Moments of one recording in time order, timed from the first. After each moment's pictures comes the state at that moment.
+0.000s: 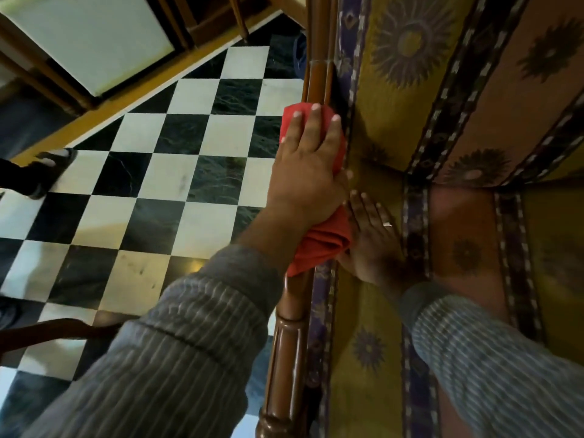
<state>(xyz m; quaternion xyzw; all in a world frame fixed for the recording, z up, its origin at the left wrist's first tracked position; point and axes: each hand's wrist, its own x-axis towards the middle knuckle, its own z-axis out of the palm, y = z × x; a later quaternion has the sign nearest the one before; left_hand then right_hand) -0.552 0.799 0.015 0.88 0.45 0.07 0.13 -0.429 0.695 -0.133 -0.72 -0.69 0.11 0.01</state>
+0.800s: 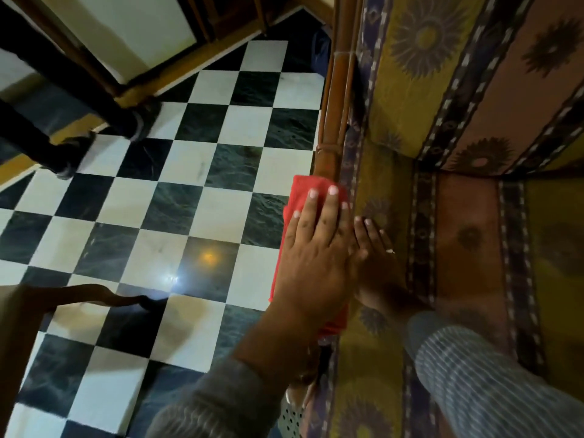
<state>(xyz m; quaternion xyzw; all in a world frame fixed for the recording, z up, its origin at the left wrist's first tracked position) -0.621 0.645 0.014 0.88 0.45 0.06 0.11 -0.477 0.618 -0.128 -0.72 -0.67 0.15 -0.01</state>
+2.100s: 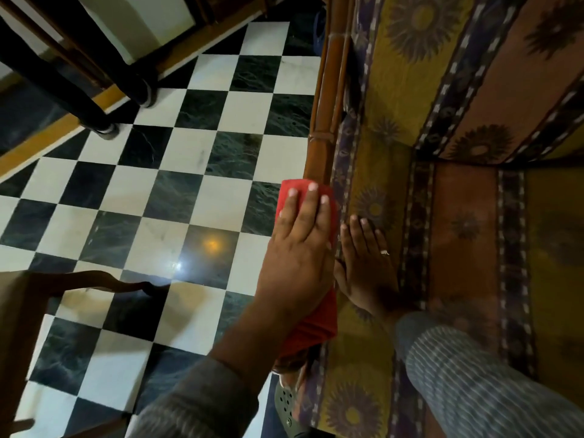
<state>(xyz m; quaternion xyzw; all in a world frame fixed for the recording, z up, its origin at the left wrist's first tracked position) -0.633 0.641 0.010 0.87 0.46 0.09 0.17 -0.484 0.597 -0.133 -0.72 -0.68 0.15 0.04</state>
